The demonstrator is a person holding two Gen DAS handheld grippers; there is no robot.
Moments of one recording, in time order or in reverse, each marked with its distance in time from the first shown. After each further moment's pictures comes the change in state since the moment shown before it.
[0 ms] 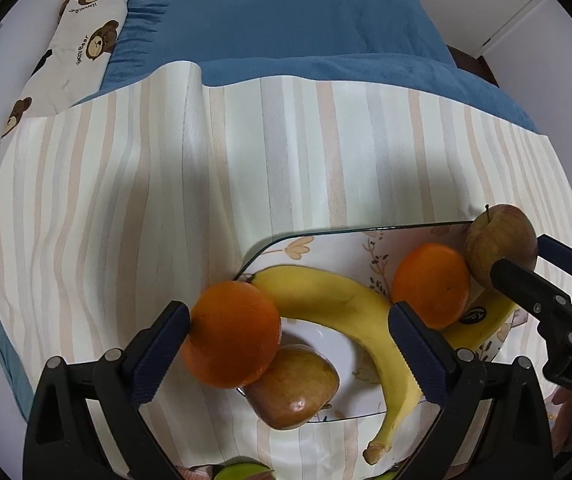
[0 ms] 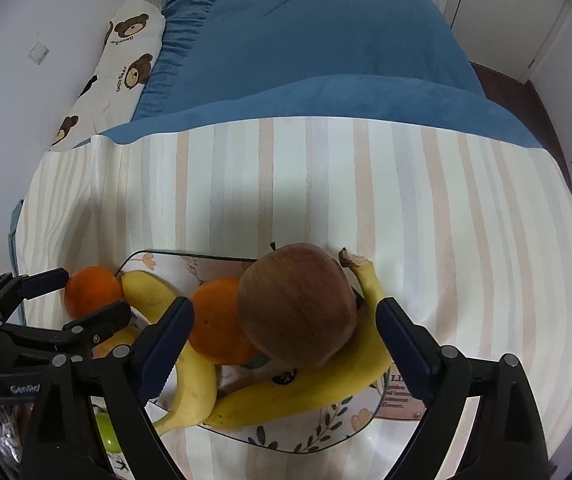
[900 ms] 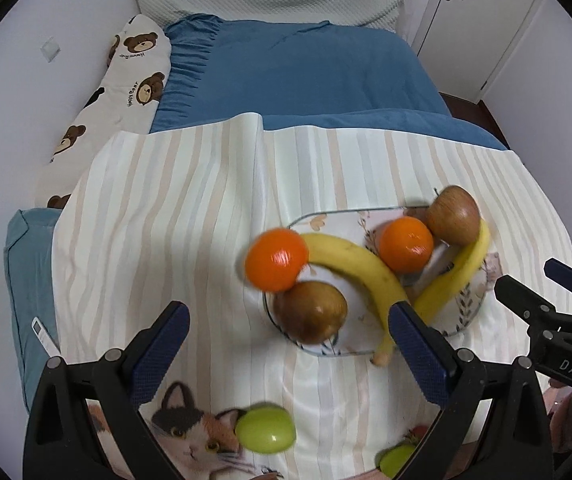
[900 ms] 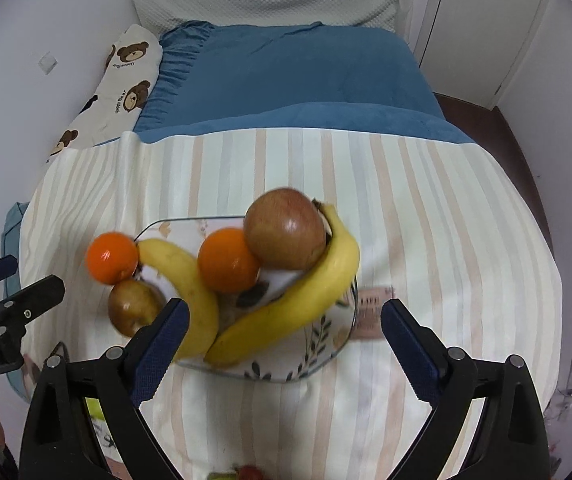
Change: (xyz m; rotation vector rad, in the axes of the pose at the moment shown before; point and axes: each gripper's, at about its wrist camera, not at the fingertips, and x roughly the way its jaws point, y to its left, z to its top) left arm -0.100 0.007 -0.097 -0.011 -0.257 0.075; right arm -0.089 0.010 -0.092 -0.010 -0.179 -0.088
